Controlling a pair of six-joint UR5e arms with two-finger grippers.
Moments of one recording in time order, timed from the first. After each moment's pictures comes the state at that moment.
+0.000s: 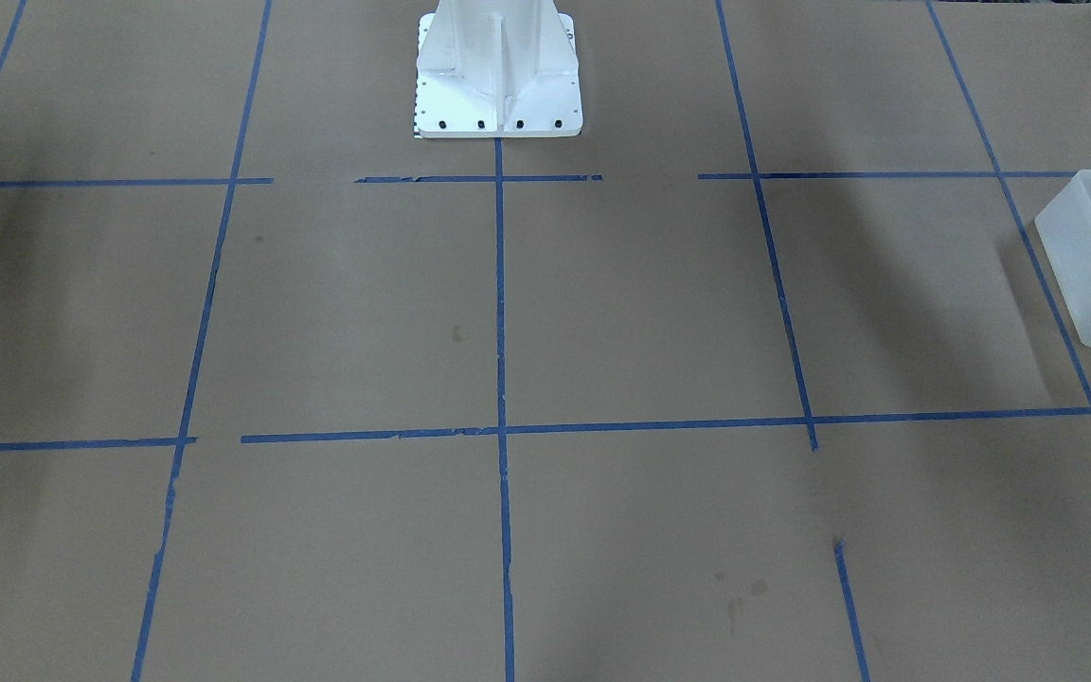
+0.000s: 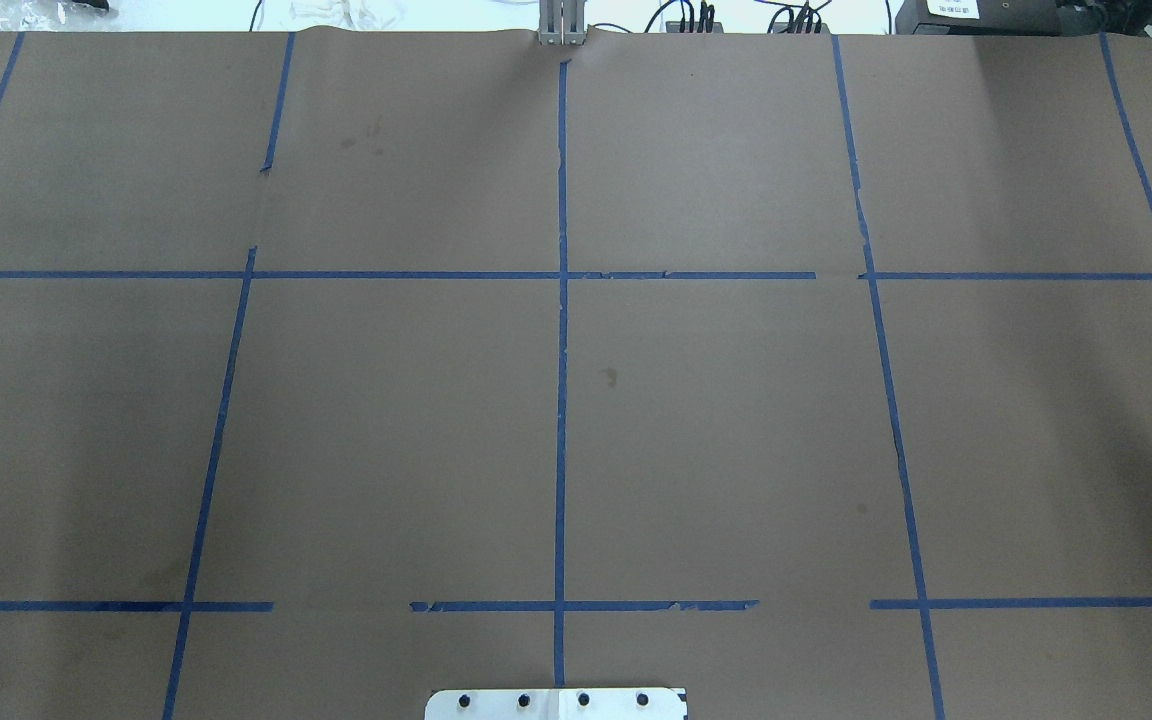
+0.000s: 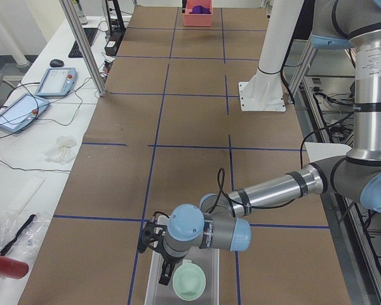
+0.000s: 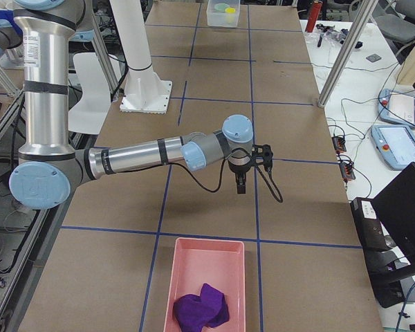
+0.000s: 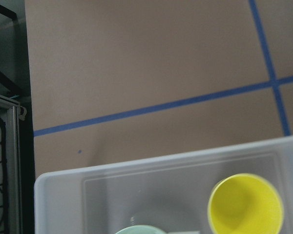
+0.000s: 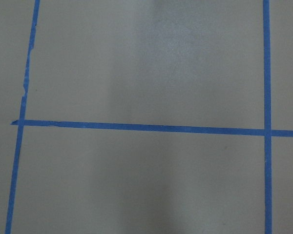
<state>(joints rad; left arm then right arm) -1.68 -1.47 -1.54 -1.97 -2.32 0.00 1.37 -1.62 1.82 -1.34 2.36 0.41</state>
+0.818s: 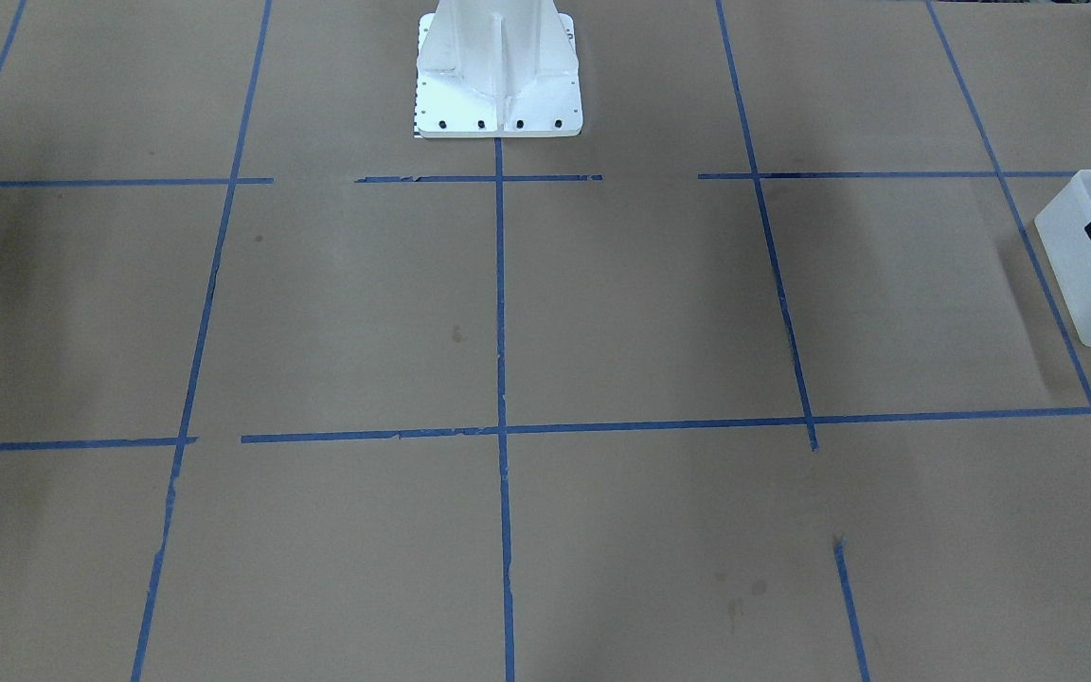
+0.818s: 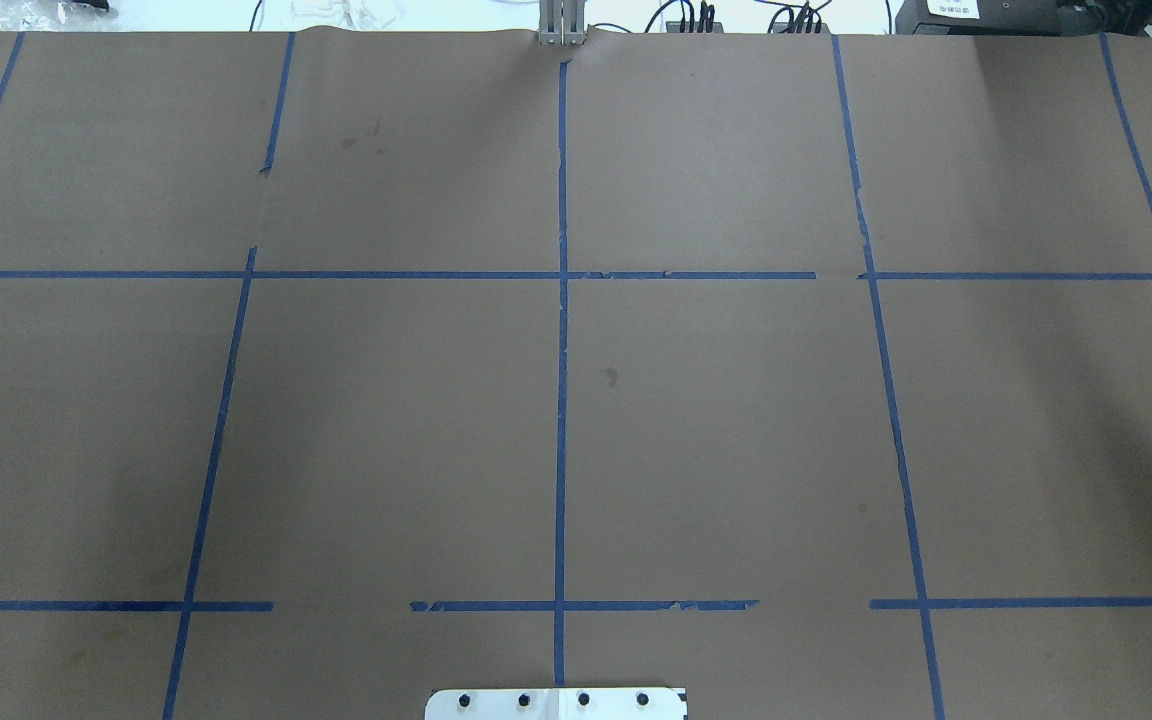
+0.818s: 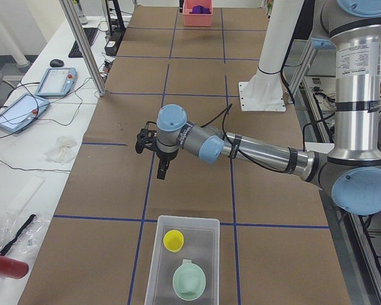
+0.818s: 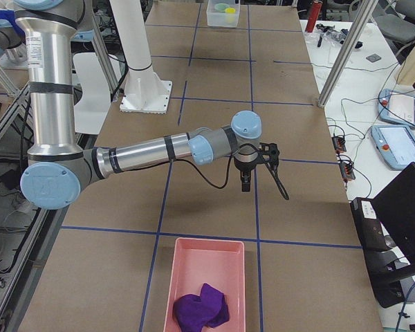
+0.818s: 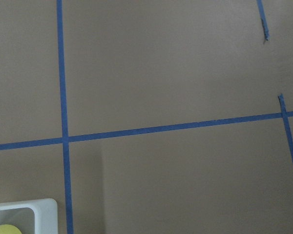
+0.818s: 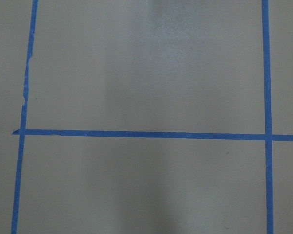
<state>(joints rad) -1.40 -1.49 -1.89 -1.78 -2.38 -0.28 1.39 -1.57 1.81 -1.46 2.36 0.38</state>
